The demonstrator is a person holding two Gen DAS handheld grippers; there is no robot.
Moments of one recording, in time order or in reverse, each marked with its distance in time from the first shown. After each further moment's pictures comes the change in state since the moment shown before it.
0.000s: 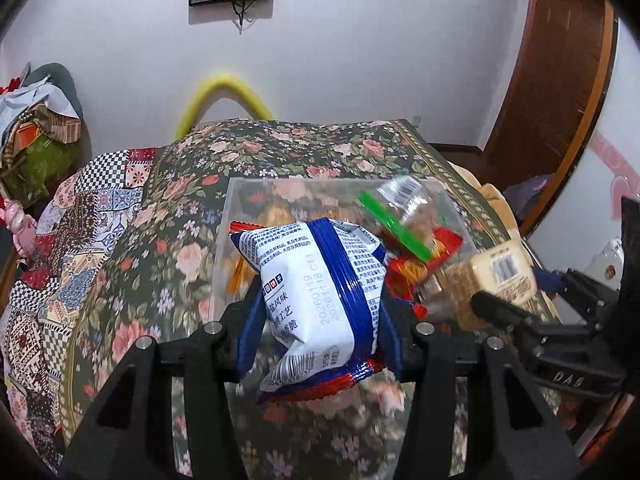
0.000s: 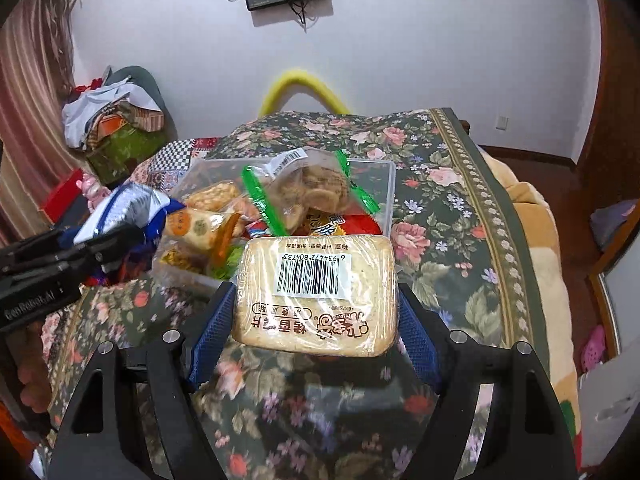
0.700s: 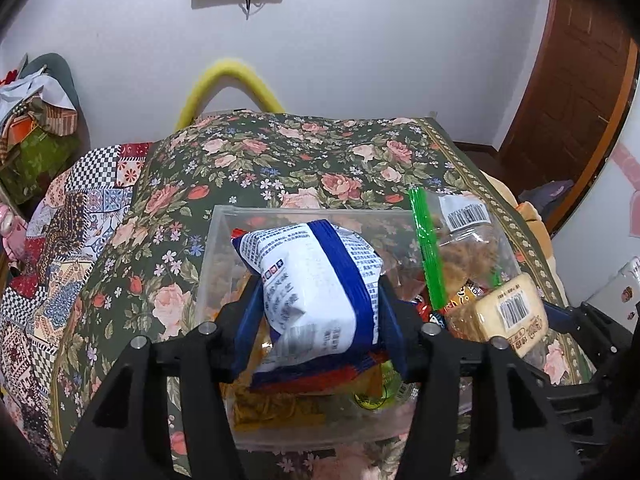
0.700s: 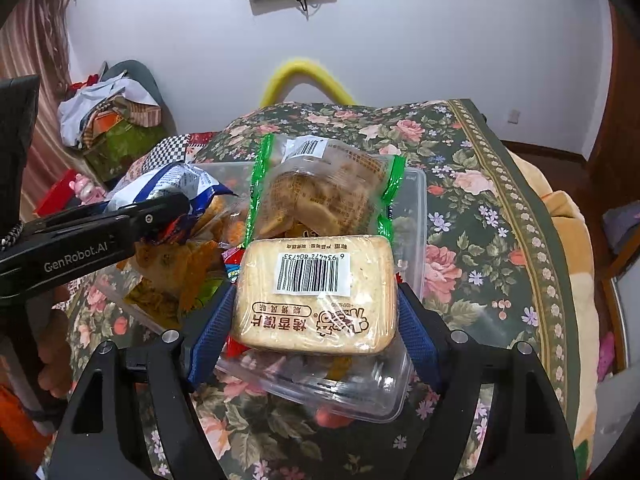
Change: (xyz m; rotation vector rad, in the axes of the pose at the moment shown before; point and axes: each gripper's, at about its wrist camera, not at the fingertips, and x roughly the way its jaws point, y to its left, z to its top) left arm 0.077 0.010 0.038 -0.022 0.035 0.029; right arm 0.036 0.001 0.020 0.000 0.035 0.034
